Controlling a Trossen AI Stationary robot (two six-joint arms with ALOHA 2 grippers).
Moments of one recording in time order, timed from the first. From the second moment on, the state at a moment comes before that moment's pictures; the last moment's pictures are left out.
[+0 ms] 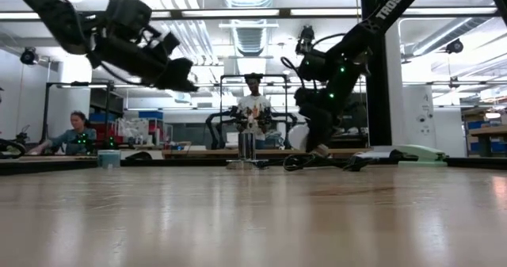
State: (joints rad) left arm 0.50 1.18 0.45 0.53 -0.32 0.14; right arm -0.59 1.77 1.07 -0.36 0.00 -0.09
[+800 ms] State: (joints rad) left arm 0.52 1.18 0.36 0.52 -0.45 0.09; right arm -0.60 1.77 1.01 -0.45 0.09 -0.13
